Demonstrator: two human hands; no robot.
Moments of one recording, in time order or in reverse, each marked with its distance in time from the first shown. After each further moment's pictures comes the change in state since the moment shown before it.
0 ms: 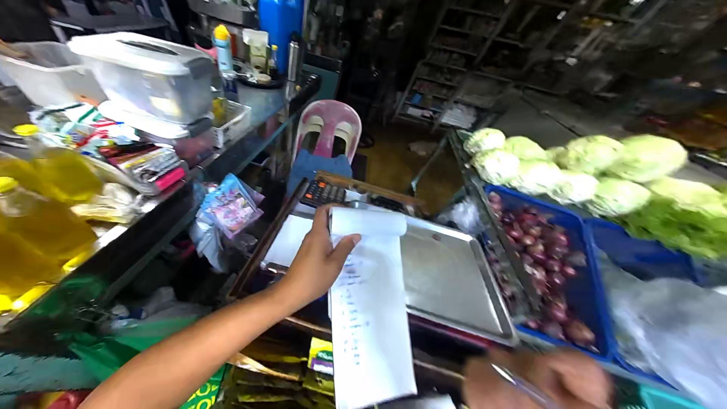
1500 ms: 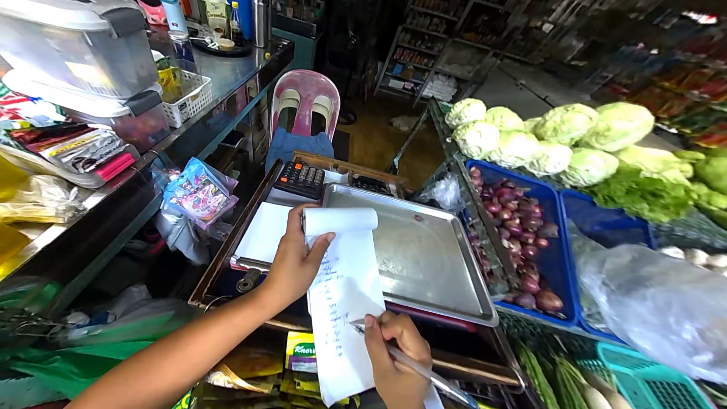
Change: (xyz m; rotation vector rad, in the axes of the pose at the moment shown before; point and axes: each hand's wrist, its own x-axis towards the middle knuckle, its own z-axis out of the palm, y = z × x) left_hand -0.002 -0.046 0.023 -0.057 0.058 0.027; right_hand -0.033 0.104 -0.007 -0.797 0.139 -0.102
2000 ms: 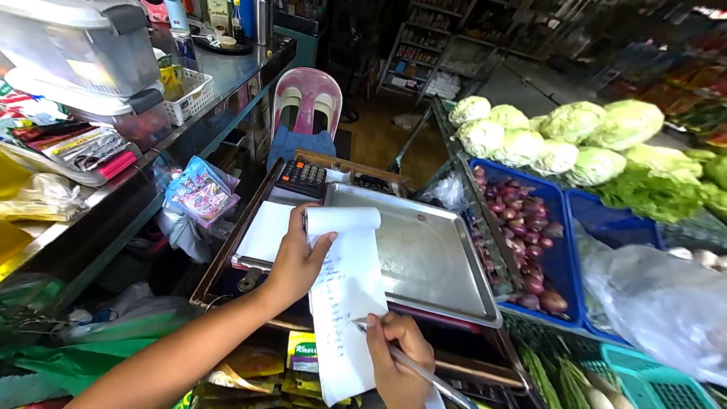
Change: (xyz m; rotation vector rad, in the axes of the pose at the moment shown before) left_hand 0.000 0.000 0.000 0.035 0.012 0.012; right_hand 0.000 0.000 0.001 -0.021 0.033 0.005
